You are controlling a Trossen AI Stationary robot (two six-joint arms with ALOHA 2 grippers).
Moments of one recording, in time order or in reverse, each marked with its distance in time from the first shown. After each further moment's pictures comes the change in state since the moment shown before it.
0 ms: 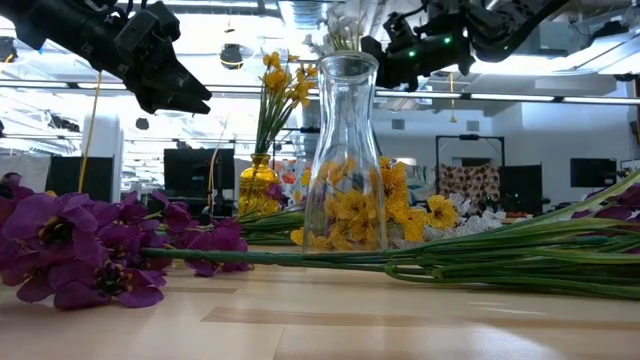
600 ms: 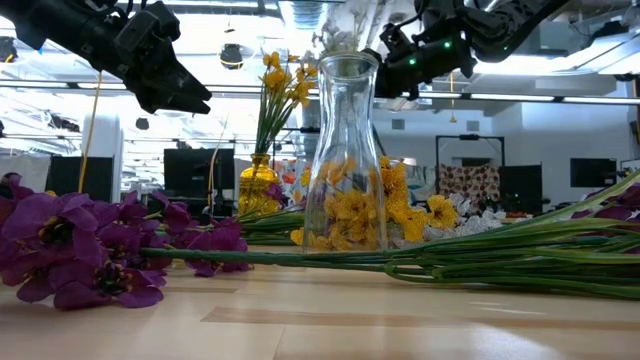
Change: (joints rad) left arm 0.000 0.000 0.000 0.000 0.000 0.009; right arm 0.005 0.002 0.000 -0.111 0.006 0.003
